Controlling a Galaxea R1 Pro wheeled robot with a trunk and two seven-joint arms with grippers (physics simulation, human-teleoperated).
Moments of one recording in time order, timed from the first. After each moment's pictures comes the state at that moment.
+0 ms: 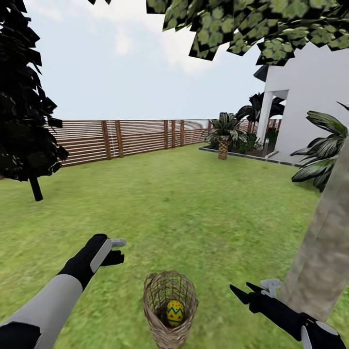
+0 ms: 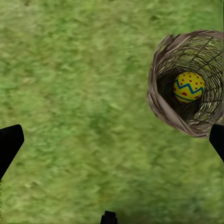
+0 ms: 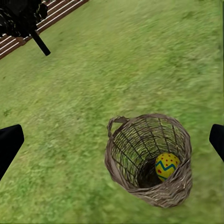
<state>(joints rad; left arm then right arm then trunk) -0.79 0.09 -0.19 -0.68 0.48 0.94 0.37 -0.13 -0.02 -0.45 -1.30 0.03 0.40 0.93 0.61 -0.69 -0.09</state>
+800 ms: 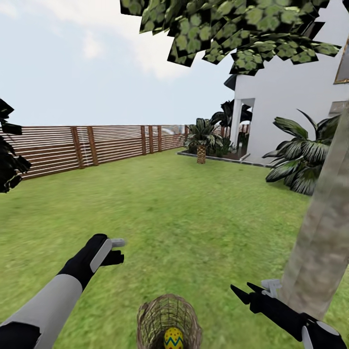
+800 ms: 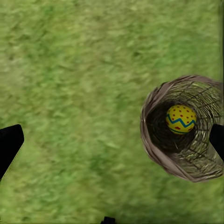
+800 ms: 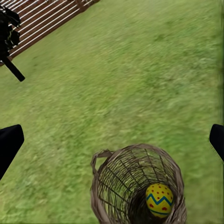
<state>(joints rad) -0.79 0.09 -0.19 -0.68 0.48 0.94 0.37 -0.13 -0.02 -0.45 -1.29 0.03 0.40 0.93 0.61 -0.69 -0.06</state>
